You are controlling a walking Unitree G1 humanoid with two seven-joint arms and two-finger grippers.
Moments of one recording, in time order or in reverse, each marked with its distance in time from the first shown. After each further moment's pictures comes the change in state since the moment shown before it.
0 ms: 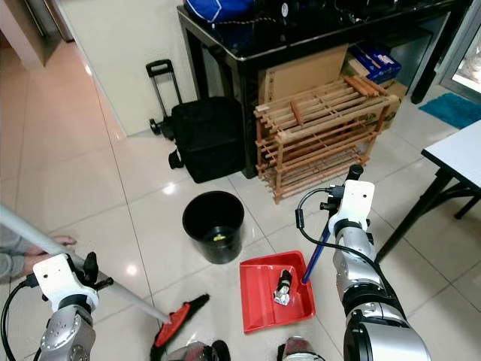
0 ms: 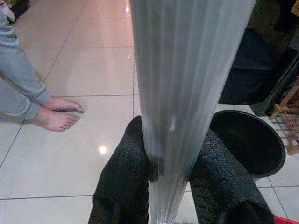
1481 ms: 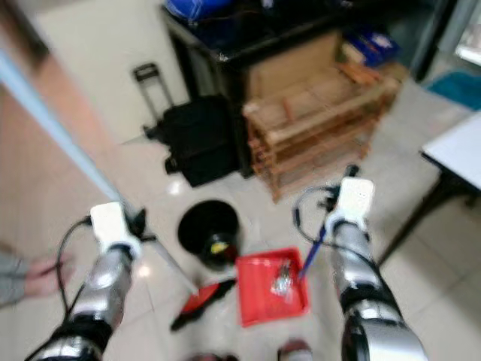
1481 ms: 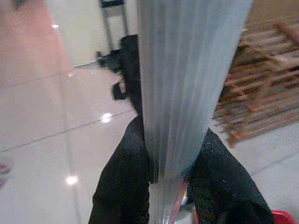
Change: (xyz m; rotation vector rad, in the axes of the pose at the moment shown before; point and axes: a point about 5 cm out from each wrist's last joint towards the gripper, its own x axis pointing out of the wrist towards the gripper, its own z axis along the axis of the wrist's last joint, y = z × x) left arm 0.043 -0.088 0.030 0.078 -0.026 -0.295; right arm 0.000 0.000 -0.001 0.019 0.000 -0.013
